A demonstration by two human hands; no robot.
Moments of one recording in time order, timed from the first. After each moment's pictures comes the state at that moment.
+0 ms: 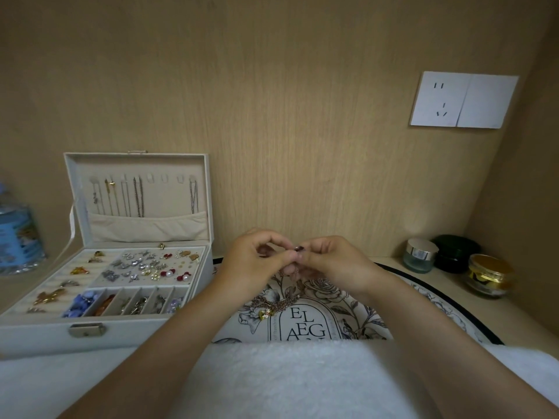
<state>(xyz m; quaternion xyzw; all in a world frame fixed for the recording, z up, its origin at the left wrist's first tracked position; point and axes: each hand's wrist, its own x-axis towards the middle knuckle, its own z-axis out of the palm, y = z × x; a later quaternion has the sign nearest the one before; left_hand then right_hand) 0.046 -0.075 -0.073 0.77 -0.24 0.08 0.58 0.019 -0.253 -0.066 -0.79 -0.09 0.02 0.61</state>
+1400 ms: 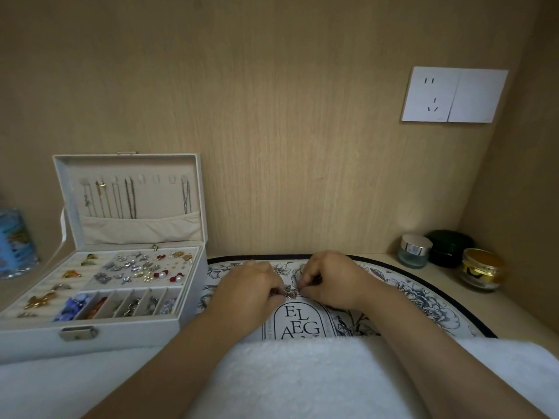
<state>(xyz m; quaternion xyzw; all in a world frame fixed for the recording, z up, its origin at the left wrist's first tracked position) 0.053 -0.073 -0.117 0.91 -0.35 0.17 0.15 0.029 -0.277 -0.099 -0.97 -0.12 -0.06 0.20</state>
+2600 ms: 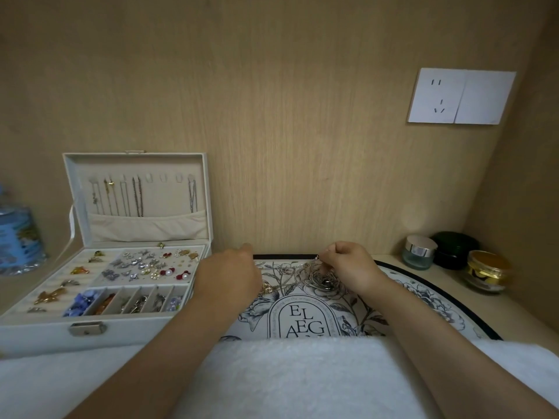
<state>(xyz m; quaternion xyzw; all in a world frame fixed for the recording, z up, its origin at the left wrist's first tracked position) 0.057 -0.060 -0.092 0.97 -0.14 0.21 0.06 0.029 -0.278 -0.091 -0.84 0.09 -0.11 0.52</state>
